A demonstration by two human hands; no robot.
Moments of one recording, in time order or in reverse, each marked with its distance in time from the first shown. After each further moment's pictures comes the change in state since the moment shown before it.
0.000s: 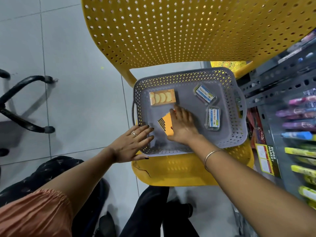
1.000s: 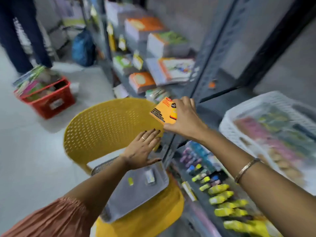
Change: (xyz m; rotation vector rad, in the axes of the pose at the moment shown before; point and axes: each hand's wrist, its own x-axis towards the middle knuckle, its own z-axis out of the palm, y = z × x) left_hand 0.153 0.092 -0.311 0.104 0.507 0.237; right_hand -0.286 0.030 -0.345 0.125 0.844 0.246
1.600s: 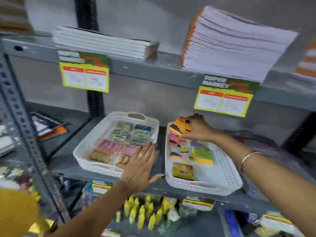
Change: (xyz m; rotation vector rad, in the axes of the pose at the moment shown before) left_hand 0.188 0.310 -0.065 -0.236 0.226 0.677; right_hand -0.292 0.216 -0.241 -0.289 0.100 0.917
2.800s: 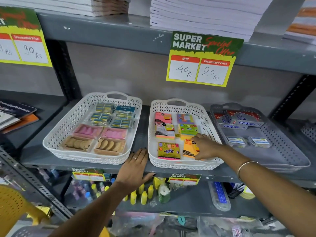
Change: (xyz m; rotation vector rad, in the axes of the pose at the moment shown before) left_hand -0.023 0.041 0.080 -0.047 -0.341 -0.105; right_hand -0.064 0.116 0.115 -0.043 -0.411 0.104
